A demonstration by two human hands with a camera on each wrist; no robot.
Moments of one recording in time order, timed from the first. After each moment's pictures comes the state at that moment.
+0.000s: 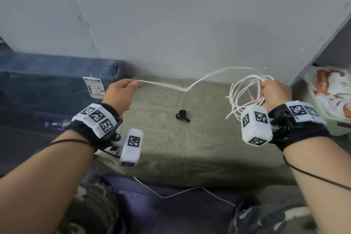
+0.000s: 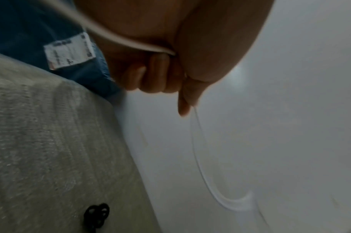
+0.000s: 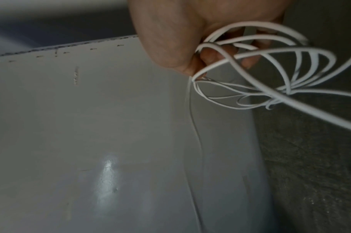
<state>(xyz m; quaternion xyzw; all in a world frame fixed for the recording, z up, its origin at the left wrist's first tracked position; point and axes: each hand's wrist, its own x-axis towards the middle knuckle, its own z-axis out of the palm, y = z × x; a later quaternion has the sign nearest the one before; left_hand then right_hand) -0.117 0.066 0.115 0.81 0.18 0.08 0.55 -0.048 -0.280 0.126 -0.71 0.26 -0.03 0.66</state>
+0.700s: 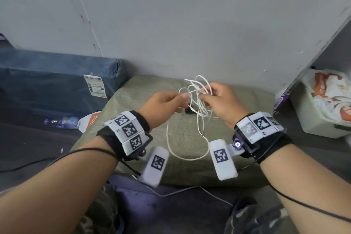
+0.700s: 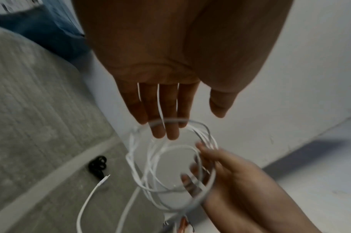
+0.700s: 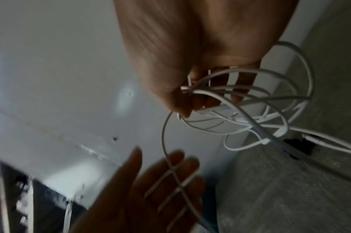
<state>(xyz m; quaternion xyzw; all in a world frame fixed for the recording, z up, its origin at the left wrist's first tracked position) -0.138 -0.015 0.121 0.82 0.00 -0.05 0.56 -0.095 -0.188 0.123 -0.85 -0.07 0.04 0.52</state>
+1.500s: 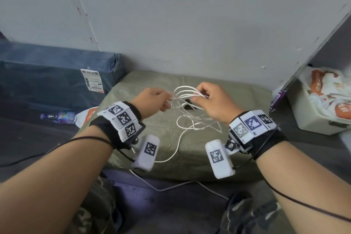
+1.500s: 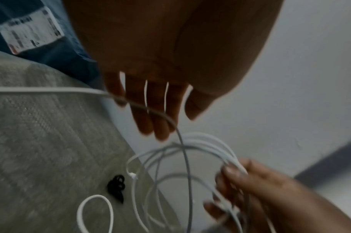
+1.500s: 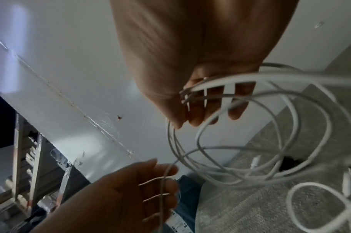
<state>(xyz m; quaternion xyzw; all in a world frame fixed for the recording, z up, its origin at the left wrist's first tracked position) -0.124 0.006 0.109 0.85 0.07 -0.07 0.51 -0.102 -0.183 0.118 -0.89 -0.15 0.04 0.43</state>
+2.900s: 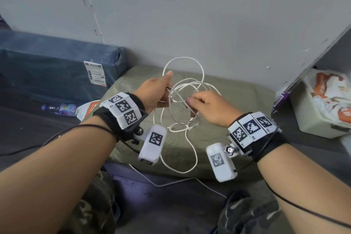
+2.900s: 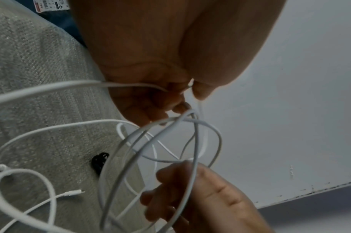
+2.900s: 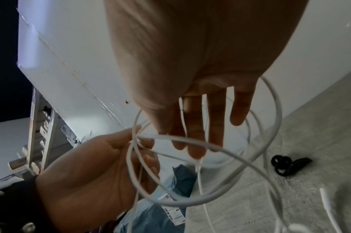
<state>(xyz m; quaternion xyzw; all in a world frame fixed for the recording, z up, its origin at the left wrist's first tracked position) -0.122 0.001 0.118 0.69 0.15 -0.07 0.71 -0.115 -0.176 0.119 -0.89 -0.24 0.15 0.34</state>
